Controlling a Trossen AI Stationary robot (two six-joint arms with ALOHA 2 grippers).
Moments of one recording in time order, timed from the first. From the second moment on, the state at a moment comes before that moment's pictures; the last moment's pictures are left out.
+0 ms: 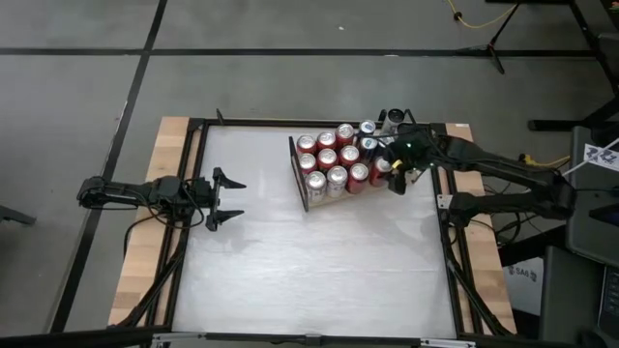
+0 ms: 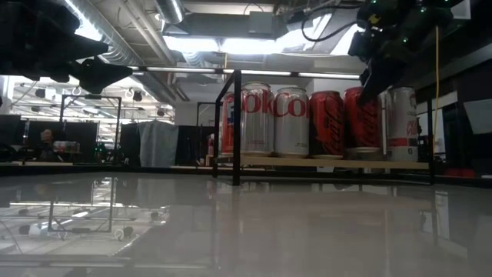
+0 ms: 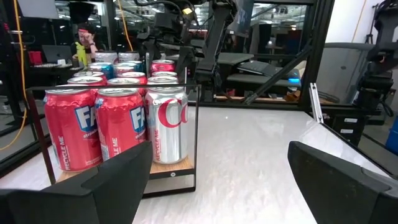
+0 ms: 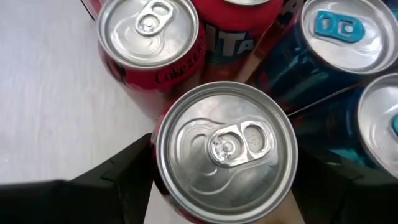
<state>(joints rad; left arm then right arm) -0.08 0.03 0.01 0.04 -0.14 -0.05 -0.46 1.03 0.85 -0.72 -0.10 -0.22</state>
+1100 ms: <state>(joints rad) -0.08 0.03 0.01 0.04 -0.14 -0.05 -0.46 1.11 0.85 -0.70 -0.12 -0.24</state>
